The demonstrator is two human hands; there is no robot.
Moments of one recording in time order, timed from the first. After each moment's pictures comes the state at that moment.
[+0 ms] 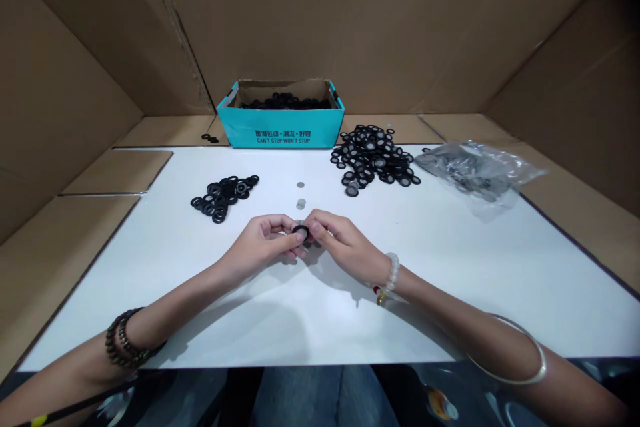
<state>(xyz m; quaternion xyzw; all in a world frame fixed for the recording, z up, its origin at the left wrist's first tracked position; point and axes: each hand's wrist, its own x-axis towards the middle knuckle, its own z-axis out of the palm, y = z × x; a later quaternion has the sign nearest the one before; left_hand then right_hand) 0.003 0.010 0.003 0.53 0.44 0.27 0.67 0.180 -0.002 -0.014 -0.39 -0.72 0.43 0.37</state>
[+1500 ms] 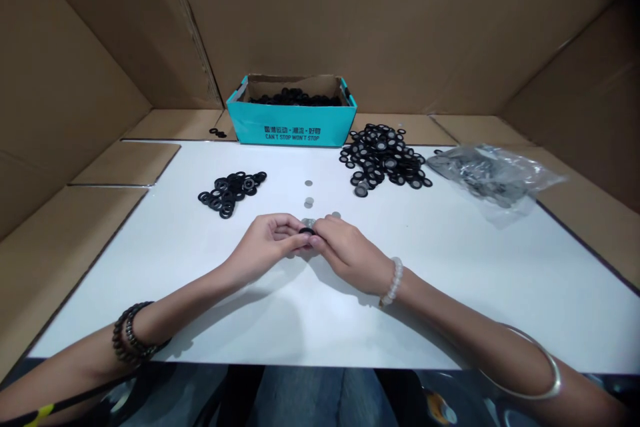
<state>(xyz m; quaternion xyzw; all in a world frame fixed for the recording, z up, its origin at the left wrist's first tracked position) 0.000 0.009 -0.011 0.54 0.45 0.31 0.64 0.179 -0.003 -0.024 -0.39 -0.86 0.22 0.26</state>
